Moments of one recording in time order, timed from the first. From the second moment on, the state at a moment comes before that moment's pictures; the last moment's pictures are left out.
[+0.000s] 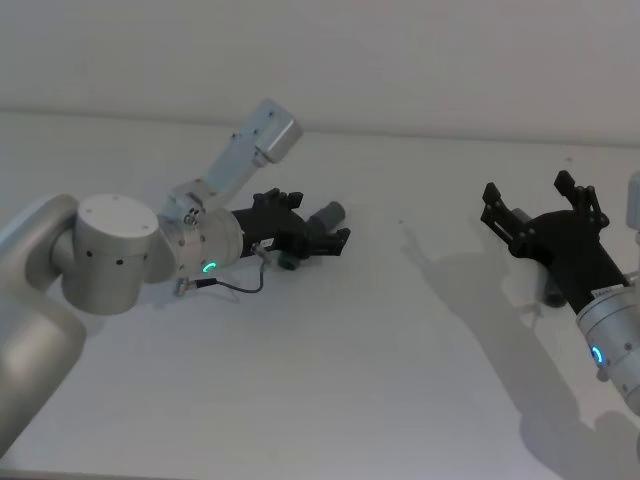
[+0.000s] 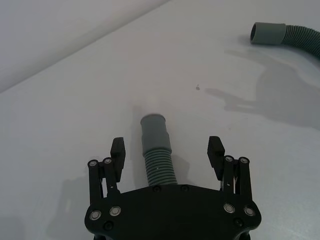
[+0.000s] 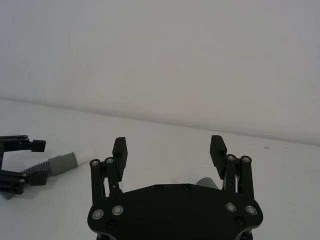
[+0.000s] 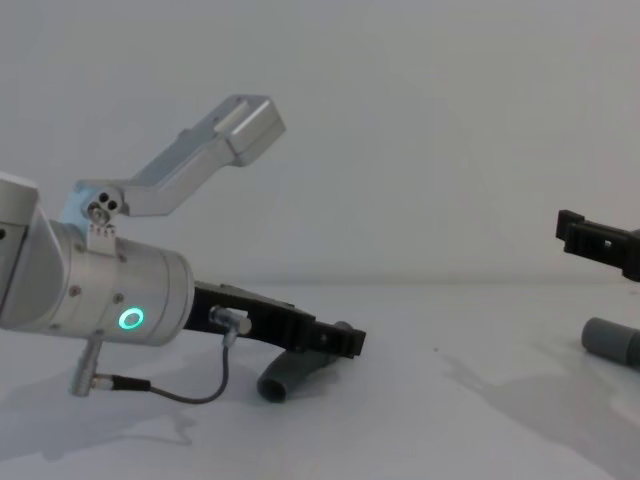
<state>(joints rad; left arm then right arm) -0.48 0.33 0.54 -1.46 -0.32 0.49 -0.40 -0.01 0.34 -0.23 -1.77 0.29 0.03 0.07</state>
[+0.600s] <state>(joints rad) -0.52 0.29 0.55 -1.39 -0.31 0.51 -0.42 -0.01 0.34 -0.23 -1.77 0.29 0.03 0.07</state>
